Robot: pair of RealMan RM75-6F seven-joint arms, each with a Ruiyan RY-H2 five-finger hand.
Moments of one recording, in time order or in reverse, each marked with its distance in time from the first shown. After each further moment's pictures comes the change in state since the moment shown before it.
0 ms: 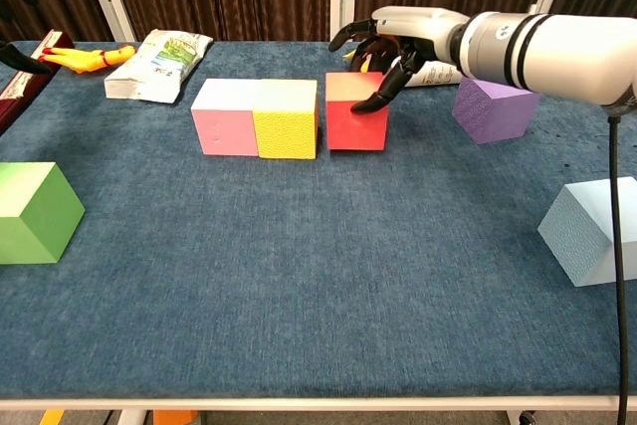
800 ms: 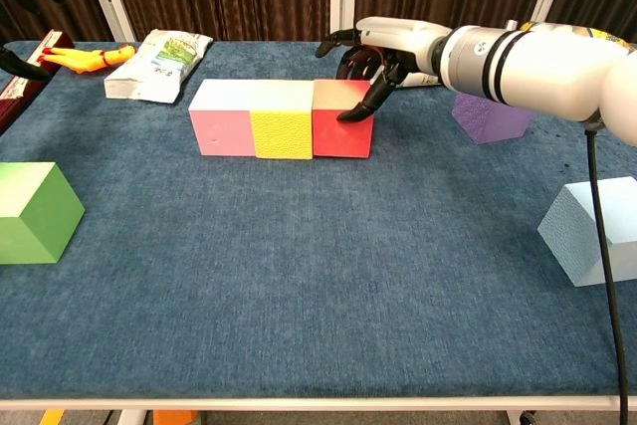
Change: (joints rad) left arm 0.009 -0.005 0.001 0.014 0.013 -0.014 -0.020; right arm 0.023 -0.056 -0.021 0.041 0.007 0.030 -0.018
